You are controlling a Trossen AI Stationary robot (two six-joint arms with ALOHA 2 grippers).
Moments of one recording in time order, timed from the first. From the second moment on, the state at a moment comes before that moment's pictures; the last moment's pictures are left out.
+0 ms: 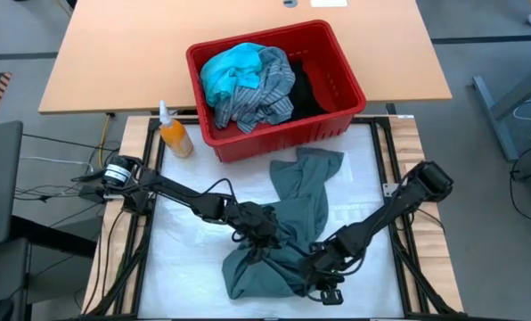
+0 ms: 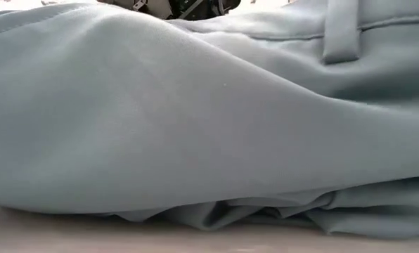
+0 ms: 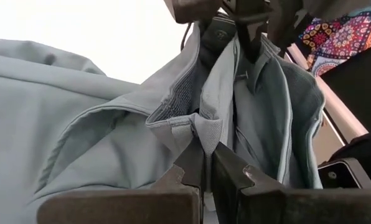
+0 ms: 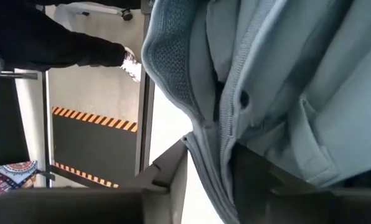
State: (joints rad) left arm -0.22 1.80 1.10 0.20 0.19 -0.27; right arm 0.61 1.74 1.30 -0.66 -0.27 0.59
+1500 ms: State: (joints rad) left arm -0.23 1.78 1.13 0.25 0.41 -0.25; right arm 0.78 1.67 1.30 -0.57 0.14 0.86
